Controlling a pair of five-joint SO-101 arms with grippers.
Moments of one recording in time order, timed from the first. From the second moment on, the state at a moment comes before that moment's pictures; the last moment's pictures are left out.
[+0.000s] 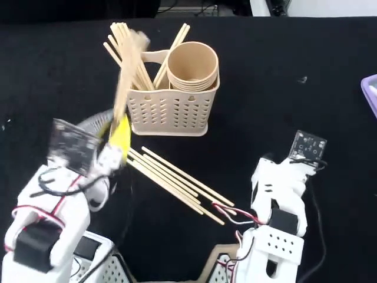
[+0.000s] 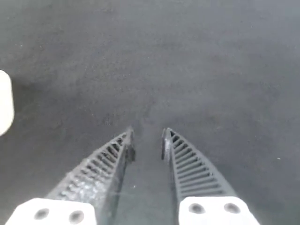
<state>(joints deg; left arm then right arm) 12.4 -79.2 41.9 52.5 -4.8 19.5 -80.7 92.6 36.8 -4.2</state>
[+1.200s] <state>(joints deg) 8.3 -35.7 50.4 2.5 12.9 18.8 -80.7 92.8 36.8 -4.2</state>
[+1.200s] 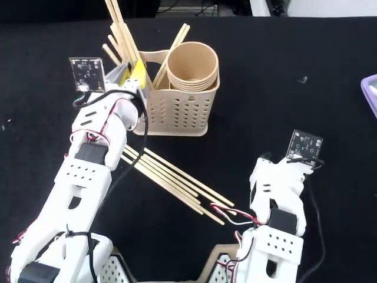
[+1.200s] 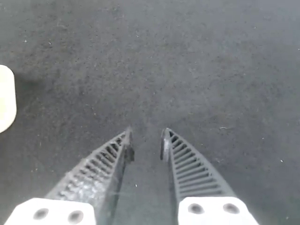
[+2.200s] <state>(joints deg) -21.9 -59.4 63.9 45.5 -5.2 18.2 -80.7 91.7 42.2 3.8</state>
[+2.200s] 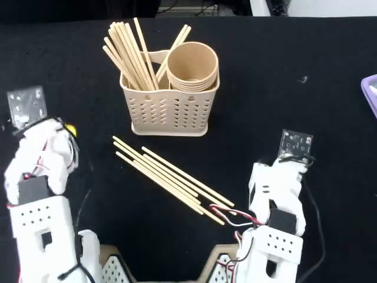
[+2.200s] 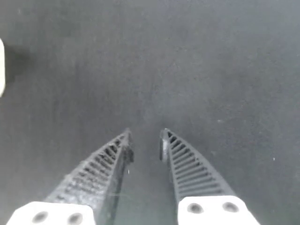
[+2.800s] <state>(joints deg) -20.6 -39.2 72.3 31.9 -1.5 -7.2 -78.4 52.4 73.5 14.3</state>
